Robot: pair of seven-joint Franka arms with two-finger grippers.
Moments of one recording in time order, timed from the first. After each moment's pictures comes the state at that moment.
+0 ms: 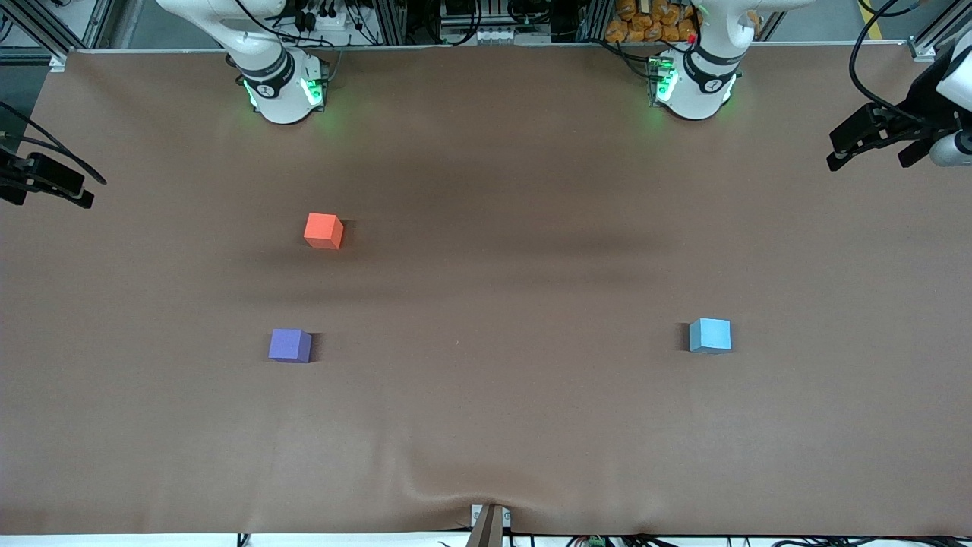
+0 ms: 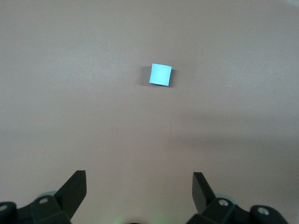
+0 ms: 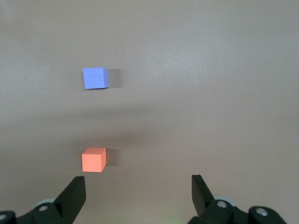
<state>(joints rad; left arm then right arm) -0.03 -0.12 -0.05 -1.61 -0.01 1.52 -0.13 -0.05 0.01 -0.04 -1.51 0.00 1.49 -0.02</state>
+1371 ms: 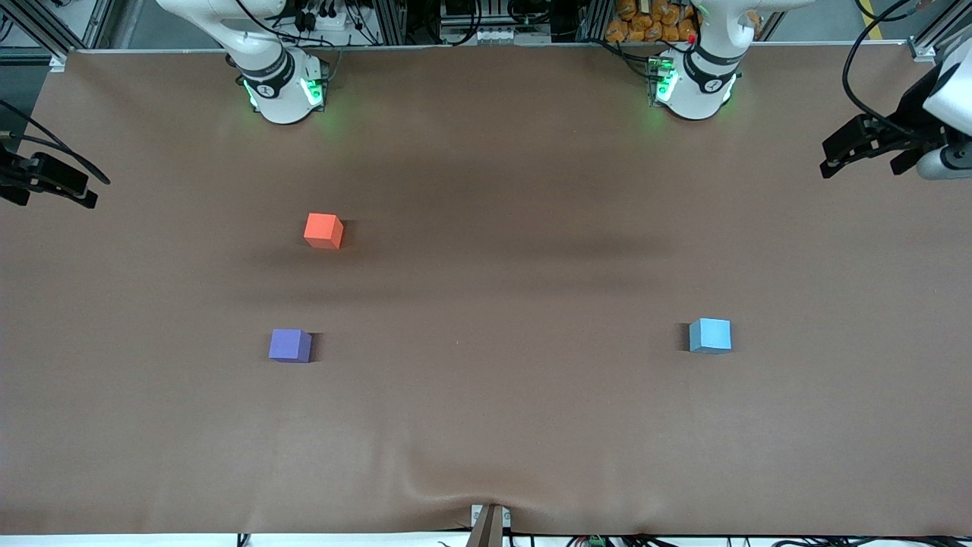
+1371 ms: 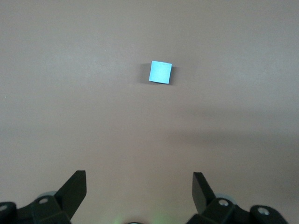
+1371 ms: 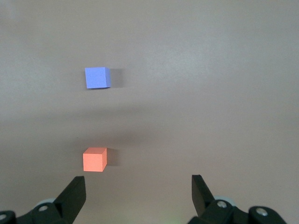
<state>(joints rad) -0.03 -0.09 -0.05 -1.62 -0.01 1.53 -0.13 -0.04 0.01 -0.04 -1.51 0.00 1.49 -0.02</state>
